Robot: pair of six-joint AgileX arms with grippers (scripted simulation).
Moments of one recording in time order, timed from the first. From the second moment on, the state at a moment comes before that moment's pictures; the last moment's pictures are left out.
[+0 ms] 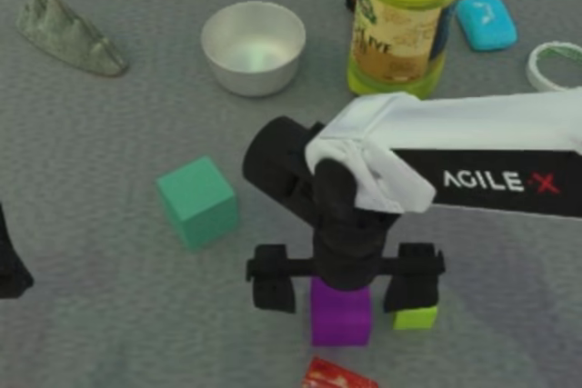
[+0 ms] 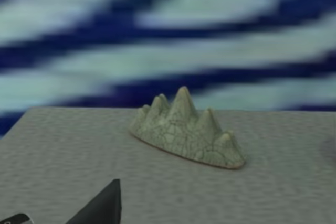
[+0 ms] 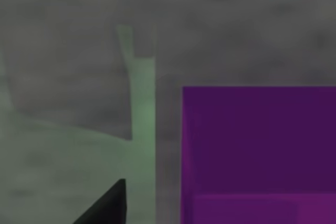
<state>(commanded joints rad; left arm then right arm) 0.02 0.00 0.00 0.00 0.00 0.00 0.86 2.05 1.38 -0.89 0.02 0.87</state>
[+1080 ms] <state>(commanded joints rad) -0.02 0.14 0.13 -0.10 0.00 0.05 0.80 1.82 1.43 -1.06 0.07 0.79</state>
